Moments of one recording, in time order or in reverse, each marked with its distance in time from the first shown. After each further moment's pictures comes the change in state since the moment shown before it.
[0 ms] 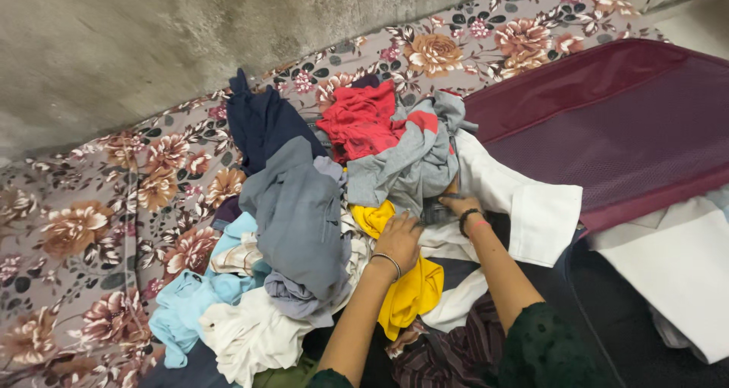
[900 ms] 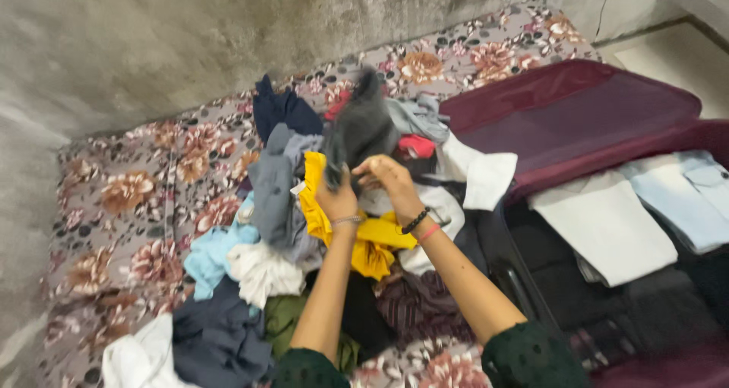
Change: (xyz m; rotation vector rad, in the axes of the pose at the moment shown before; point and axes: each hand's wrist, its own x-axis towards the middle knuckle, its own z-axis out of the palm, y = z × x) left_hand -0.087 0.080 -0.147 -0.782 1.212 -0.525; right_hand -0.384 -0.179 -0.033 0.564 -0.504 -0.695
